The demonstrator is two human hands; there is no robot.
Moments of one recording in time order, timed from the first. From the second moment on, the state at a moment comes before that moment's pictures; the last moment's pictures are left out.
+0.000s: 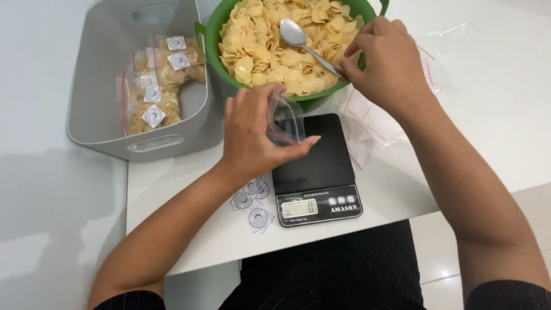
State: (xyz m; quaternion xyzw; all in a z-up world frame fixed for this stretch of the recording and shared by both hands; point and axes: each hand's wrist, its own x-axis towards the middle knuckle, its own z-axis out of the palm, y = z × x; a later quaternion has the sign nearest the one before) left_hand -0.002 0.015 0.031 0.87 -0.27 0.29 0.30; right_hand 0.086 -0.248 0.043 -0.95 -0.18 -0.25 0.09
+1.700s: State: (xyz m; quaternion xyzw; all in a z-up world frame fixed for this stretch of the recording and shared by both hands) left_hand 0.100 0.024 0.087 0.91 -0.22 0.34 0.10; right_hand 0.164 -0.216 0.073 -0.66 -0.04 -0.01 0.75
